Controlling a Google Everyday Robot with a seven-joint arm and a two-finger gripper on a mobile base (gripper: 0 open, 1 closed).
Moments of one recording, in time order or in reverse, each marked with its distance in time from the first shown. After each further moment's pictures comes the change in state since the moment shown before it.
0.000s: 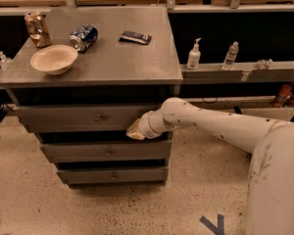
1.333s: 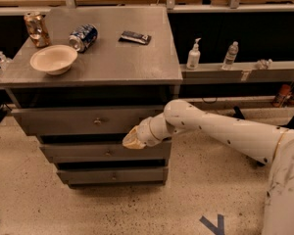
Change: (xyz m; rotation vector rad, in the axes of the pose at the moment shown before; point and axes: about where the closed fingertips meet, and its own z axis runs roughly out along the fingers) arm -0.015 0.054 -0.014 -0.151 -0.066 -0.070
